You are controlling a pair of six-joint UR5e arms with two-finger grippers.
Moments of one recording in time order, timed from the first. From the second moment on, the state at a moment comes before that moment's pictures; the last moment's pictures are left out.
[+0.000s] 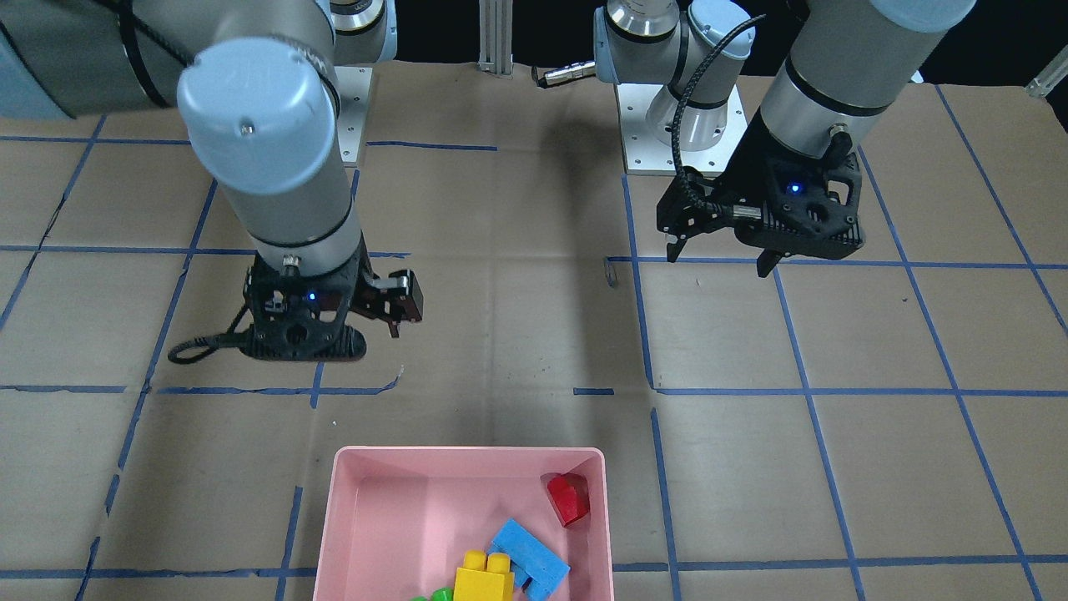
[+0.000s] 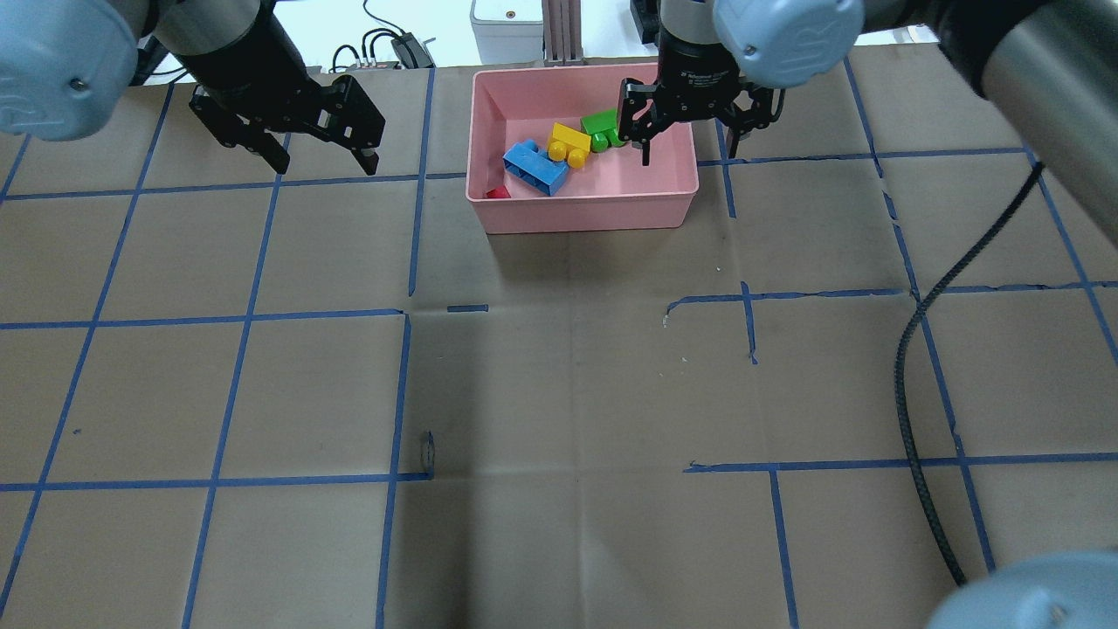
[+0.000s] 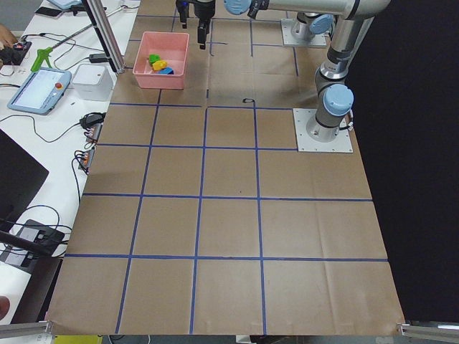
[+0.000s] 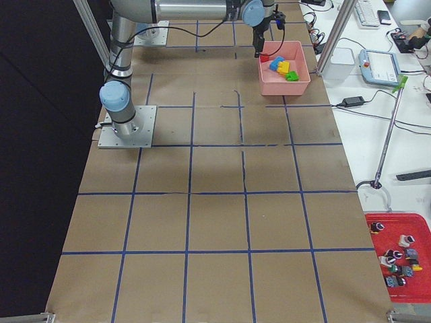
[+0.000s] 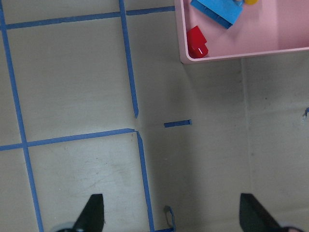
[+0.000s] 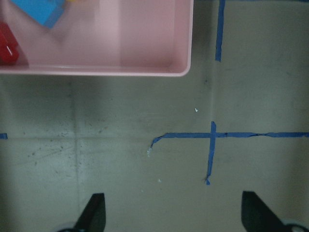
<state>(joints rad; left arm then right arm) -1.55 -1.68 -1.46 -1.54 1.50 0.15 1.75 -1.27 1.31 -1.55 -1.61 0.16</state>
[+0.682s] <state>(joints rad) -1.54 -1.67 -1.45 -1.54 1.57 0.12 1.75 -1.56 1.45 -1.42 -1.60 0.04</state>
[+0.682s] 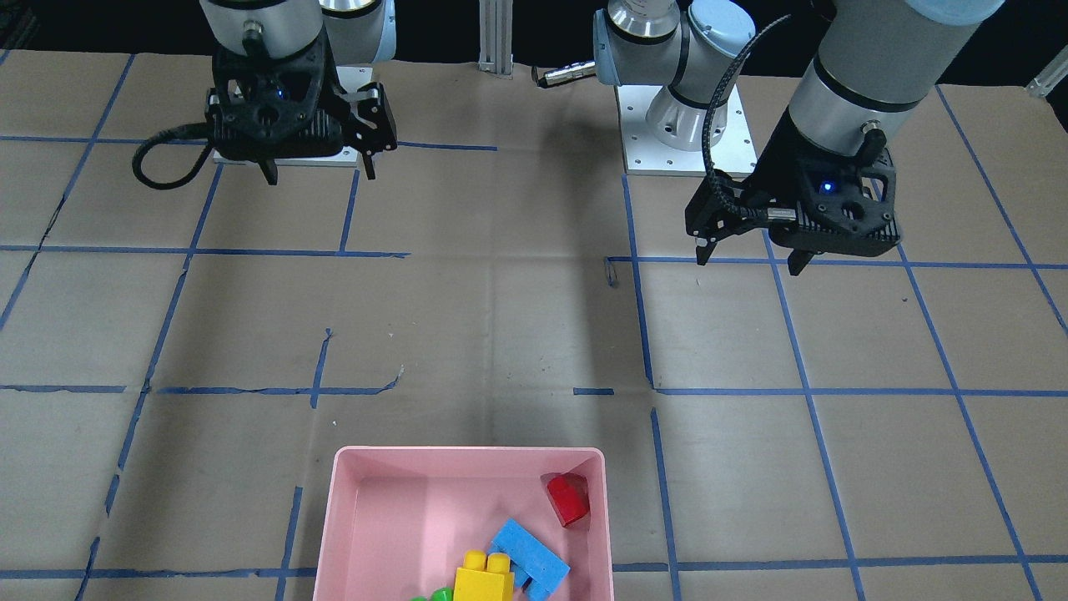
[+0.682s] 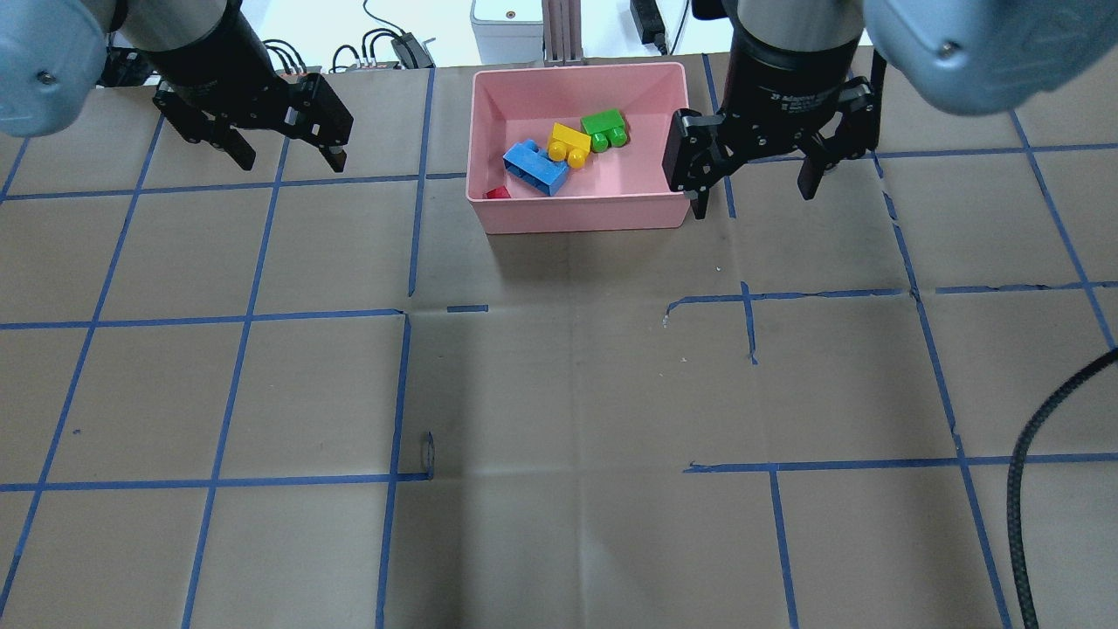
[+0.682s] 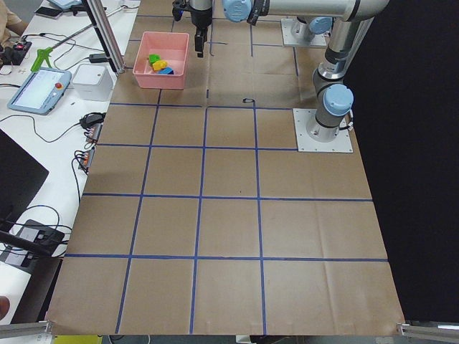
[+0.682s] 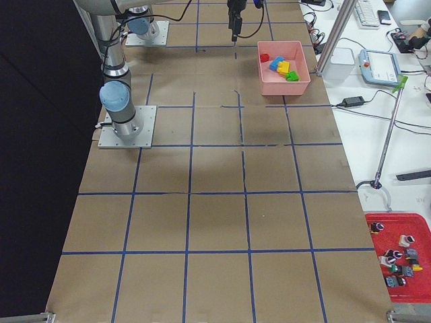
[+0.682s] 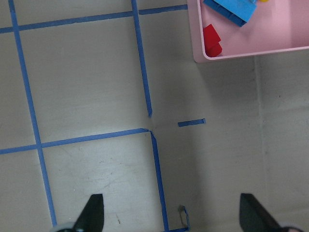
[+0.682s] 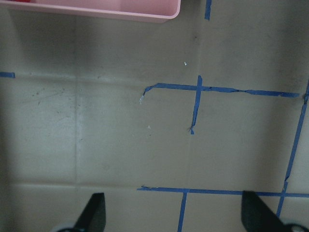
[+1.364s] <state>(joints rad) -1.55 -1.68 -1.45 -1.54 1.56 0.10 1.71 -1.71 1.59 -1.45 -1.60 0.01</state>
